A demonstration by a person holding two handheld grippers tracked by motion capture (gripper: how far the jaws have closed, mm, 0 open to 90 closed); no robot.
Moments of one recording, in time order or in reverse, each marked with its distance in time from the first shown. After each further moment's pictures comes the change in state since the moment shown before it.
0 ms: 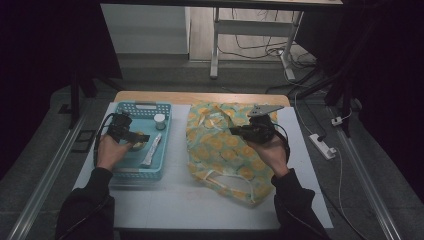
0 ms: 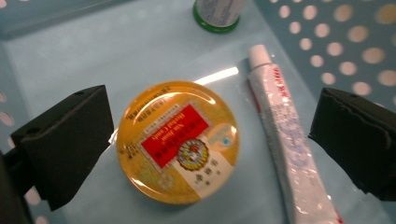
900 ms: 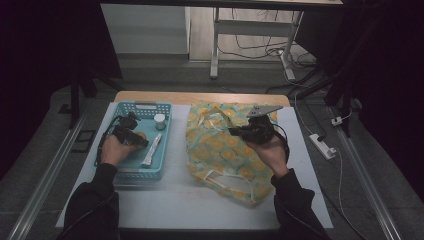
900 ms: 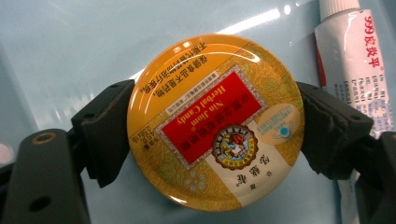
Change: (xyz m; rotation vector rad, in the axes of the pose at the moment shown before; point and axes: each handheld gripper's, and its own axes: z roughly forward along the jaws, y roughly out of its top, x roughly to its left) left arm 0.001 0.004 0.026 0.221 0.087 -0.032; right arm 0.001 0.000 0.002 0.004 0.007 -0.007
